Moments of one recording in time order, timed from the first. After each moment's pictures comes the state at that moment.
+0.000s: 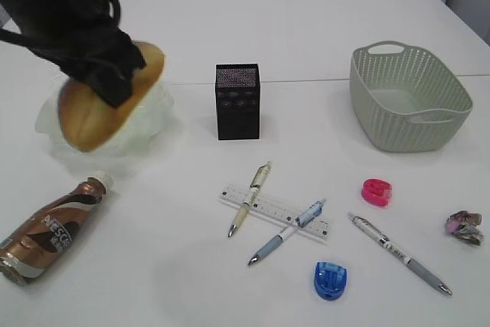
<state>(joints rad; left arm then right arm) -0.64 1.62 -1.52 0.13 1.23 -0.04 -0.02 1.11 -0.91 -0.11 1.22 0.17</state>
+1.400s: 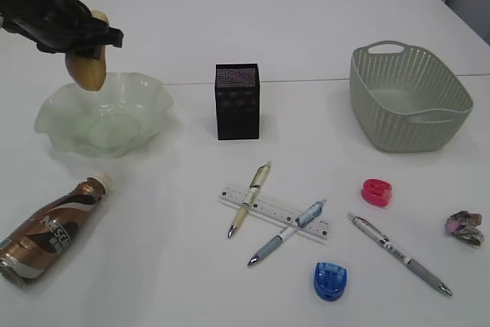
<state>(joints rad) -0.26 1.98 -1.52 0.56 0.48 -0.61 -0.02 1.11 -0.91 -0.08 1.23 0.17</state>
